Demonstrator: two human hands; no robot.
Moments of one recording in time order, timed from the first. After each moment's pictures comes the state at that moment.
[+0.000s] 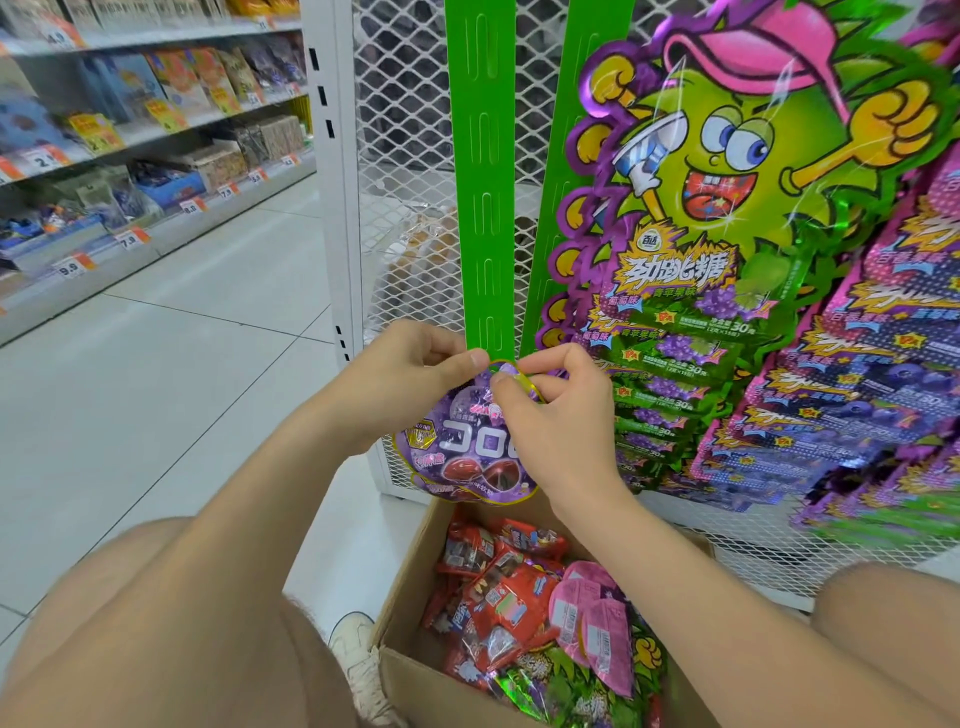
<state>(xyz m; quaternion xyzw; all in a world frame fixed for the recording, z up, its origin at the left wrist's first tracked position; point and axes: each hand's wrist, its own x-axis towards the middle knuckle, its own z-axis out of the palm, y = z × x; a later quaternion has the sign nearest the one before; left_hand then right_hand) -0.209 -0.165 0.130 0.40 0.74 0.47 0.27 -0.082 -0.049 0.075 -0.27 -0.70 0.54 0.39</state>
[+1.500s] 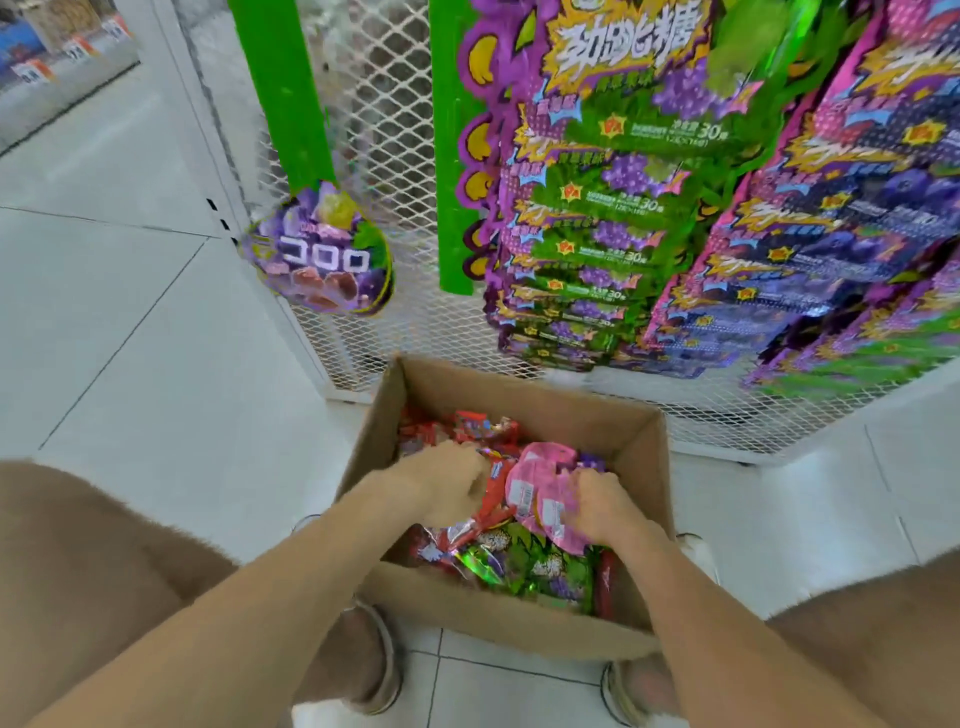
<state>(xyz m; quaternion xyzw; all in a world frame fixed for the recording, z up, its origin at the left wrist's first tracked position) -0.125 -0.127 -0.091 0.56 0.75 -0.02 0.35 0.068 0.034 -0.192 -0.40 -0.85 0.25 -0.22</state>
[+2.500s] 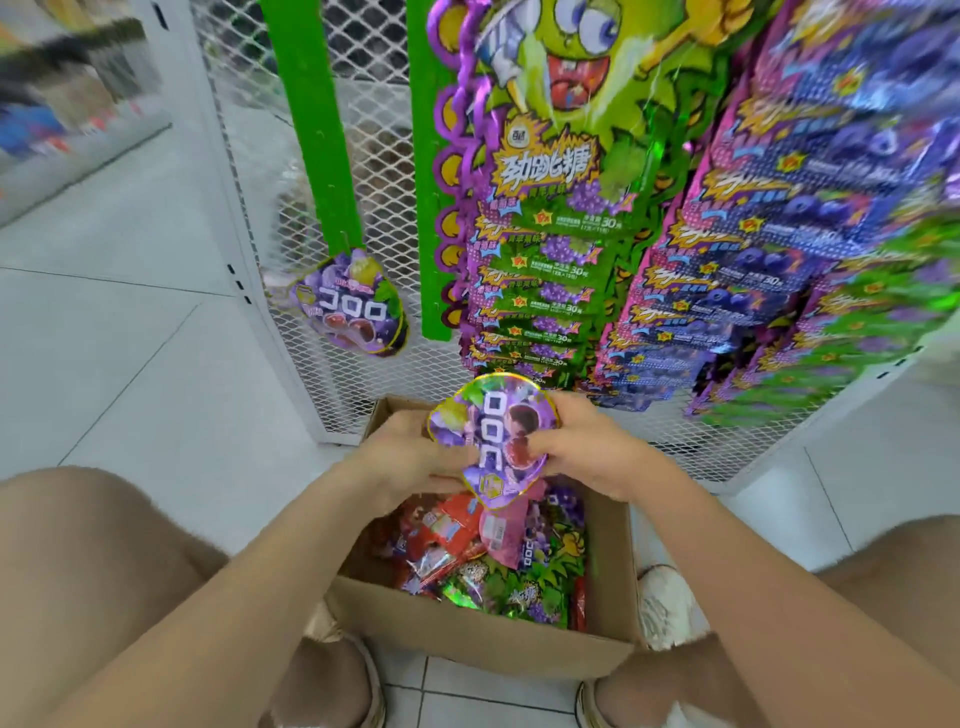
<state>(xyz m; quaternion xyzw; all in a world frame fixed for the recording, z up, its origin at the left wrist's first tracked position) -0.116 -0.142 -0.017 0.25 0.66 0.47 0.53 0.052 0.026 -0.005 -0.32 -0.69 0.65 0.00</state>
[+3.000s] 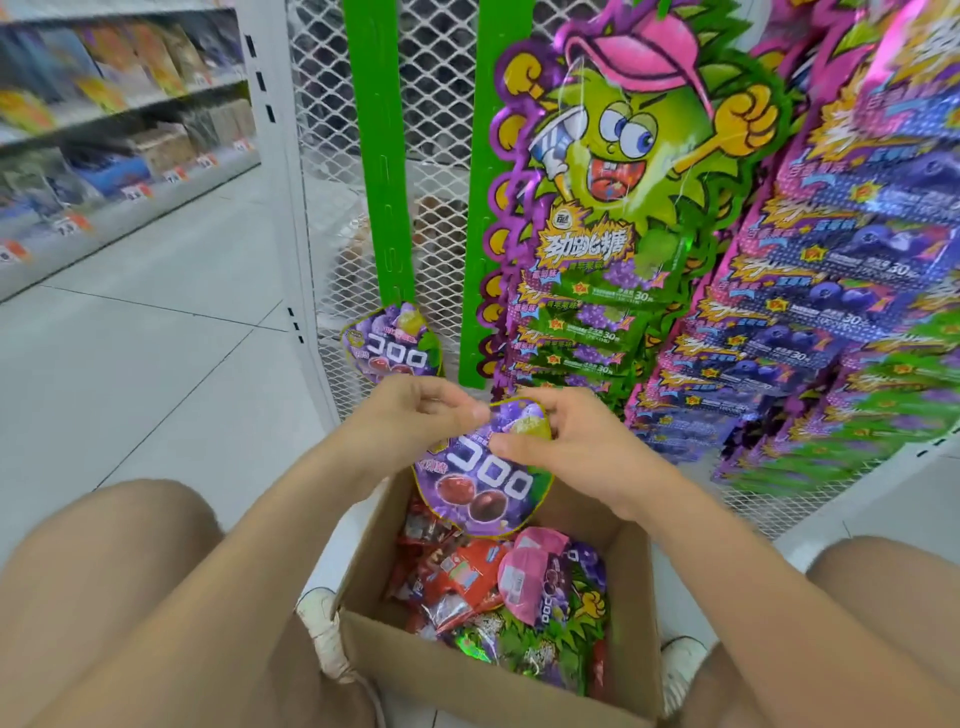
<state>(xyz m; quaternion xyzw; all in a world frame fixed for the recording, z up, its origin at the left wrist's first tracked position) -0.139 -0.162 0.091 0.32 0.69 0.52 0.39 0.022 -0.010 0.087 -0.20 -0.76 0.62 0.08</state>
